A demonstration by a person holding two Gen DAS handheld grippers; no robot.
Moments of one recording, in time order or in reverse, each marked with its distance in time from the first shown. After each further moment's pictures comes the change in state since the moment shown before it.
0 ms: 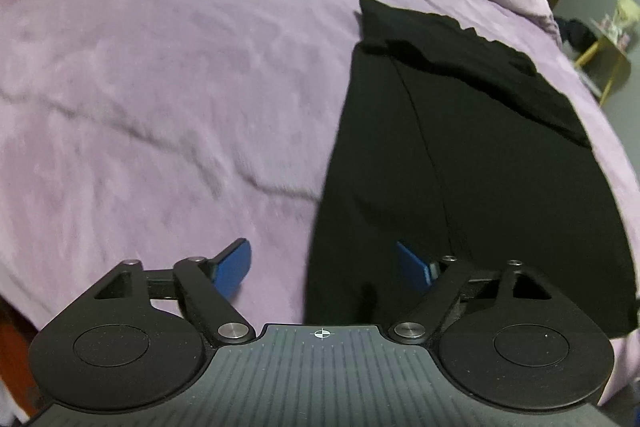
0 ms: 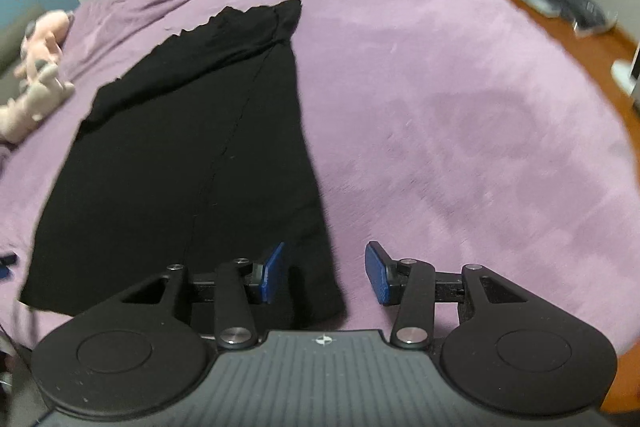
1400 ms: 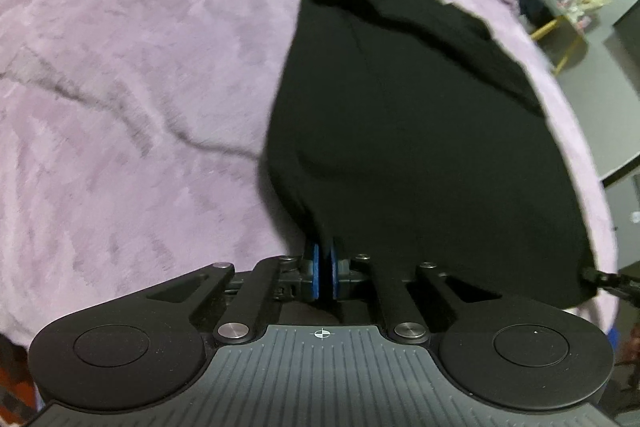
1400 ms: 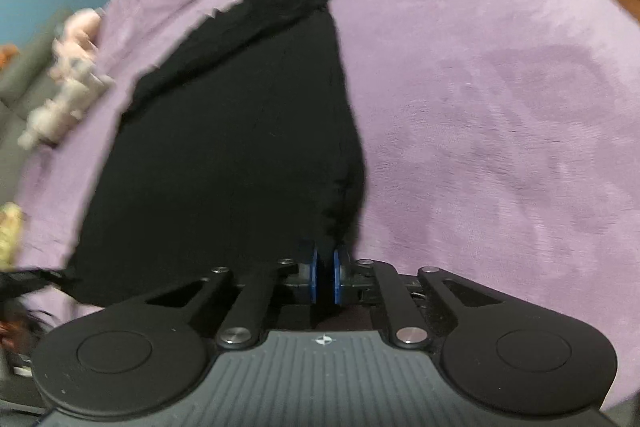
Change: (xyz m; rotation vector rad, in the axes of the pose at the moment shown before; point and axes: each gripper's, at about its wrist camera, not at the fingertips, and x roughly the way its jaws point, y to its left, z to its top) left arm 0.019 -0.004 0.000 0.009 0.118 -0.209; right arm 0.009 -0.015 0.012 0.091 0.051 0.247
